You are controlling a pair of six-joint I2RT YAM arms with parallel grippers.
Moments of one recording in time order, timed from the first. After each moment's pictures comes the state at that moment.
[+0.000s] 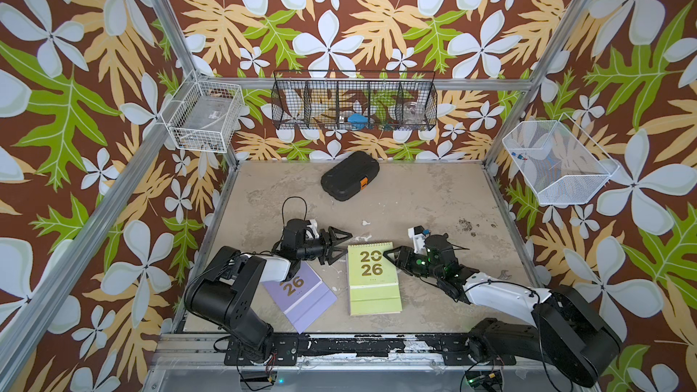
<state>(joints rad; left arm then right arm) -0.34 1.59 0.47 0.70 0.84 -1.43 0.56 1.26 0.39 0.32 -0.38 0.98</state>
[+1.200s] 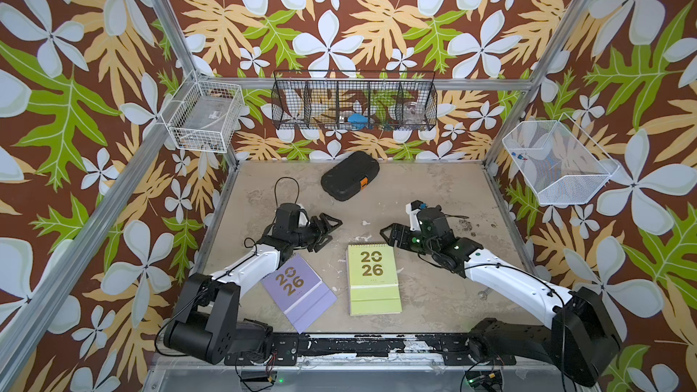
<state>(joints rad) -0.24 1.33 0.67 0.01 0.60 -1.08 0.57 1.30 0.83 -0.21 -0.17 0.71</state>
